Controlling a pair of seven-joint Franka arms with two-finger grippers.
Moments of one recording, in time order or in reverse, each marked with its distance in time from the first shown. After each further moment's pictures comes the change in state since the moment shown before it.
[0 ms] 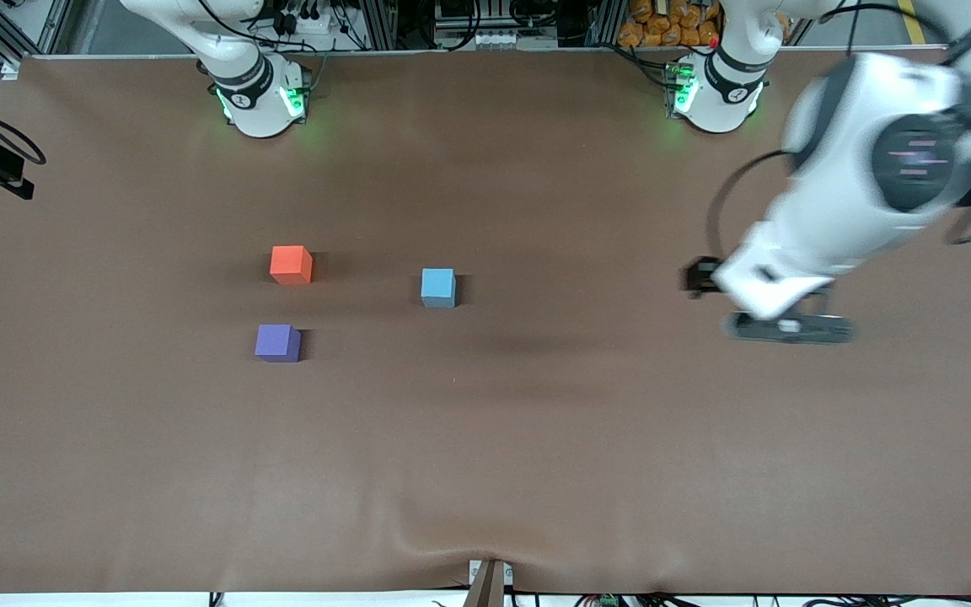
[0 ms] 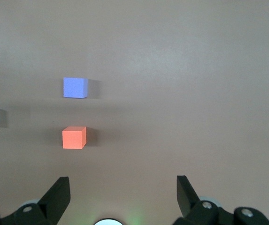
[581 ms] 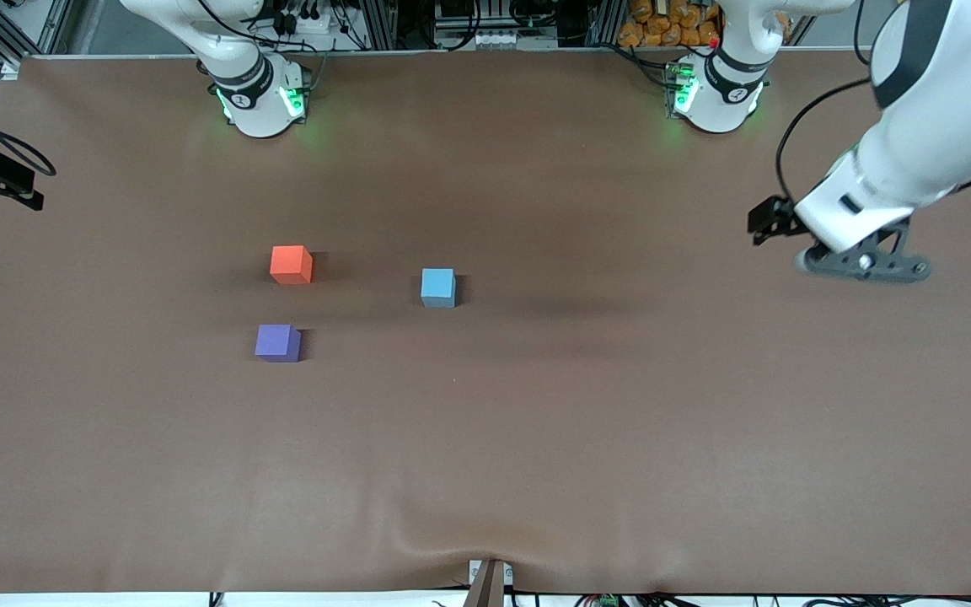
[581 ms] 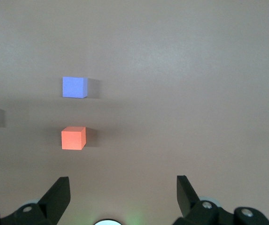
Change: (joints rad) left arm 0.040 -0.262 0.011 -0.275 -0.001 0.005 0.078; right arm 0.002 0.033 0.003 -0.002 0.000 0.013 -0.002
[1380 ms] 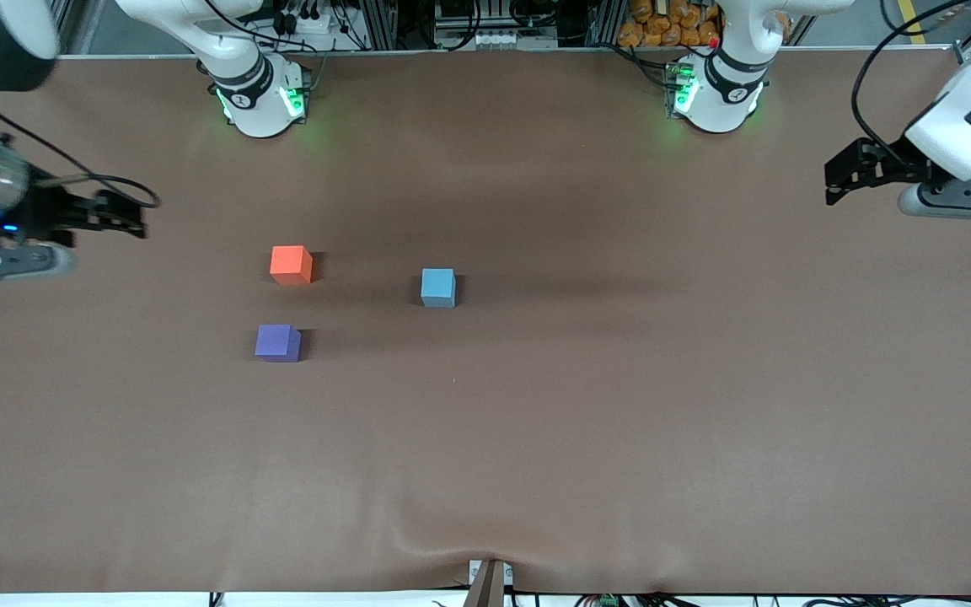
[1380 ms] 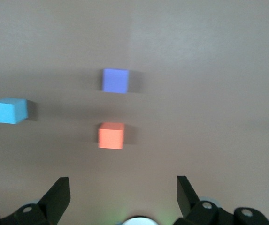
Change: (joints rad) left arm 0.006 -0.060 0.049 0.107 0.002 -0.127 0.012; right arm 0.194 0.103 0.010 -0.013 0.076 0.015 0.209
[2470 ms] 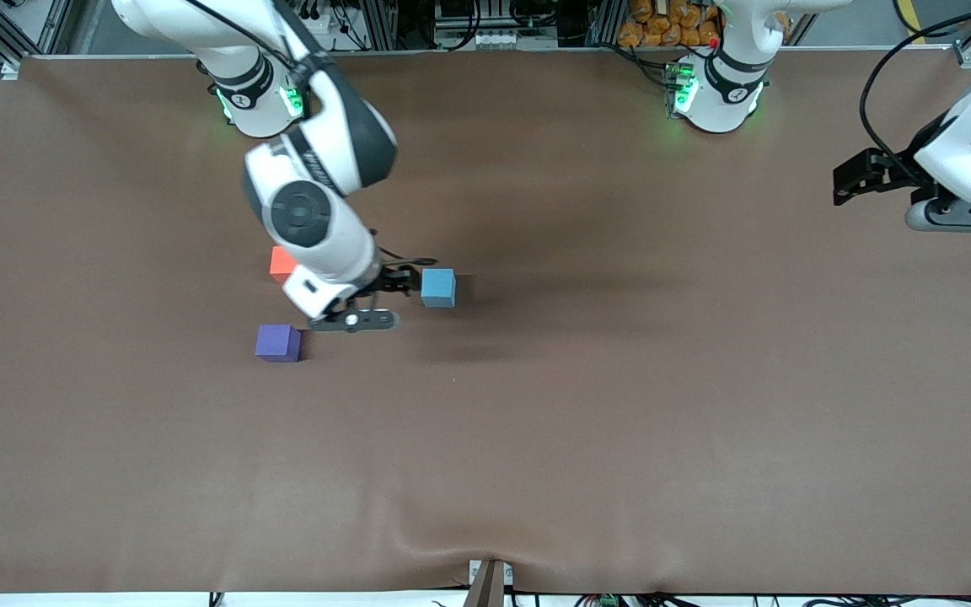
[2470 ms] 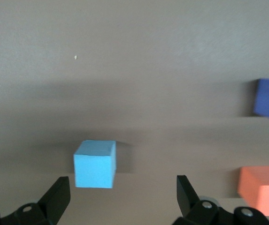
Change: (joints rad) left arm 0.098 0.028 -0.033 -0.005 0.000 -0.045 0.038; right arm 0.451 0.326 0.005 -0.132 0.065 0.545 0.491
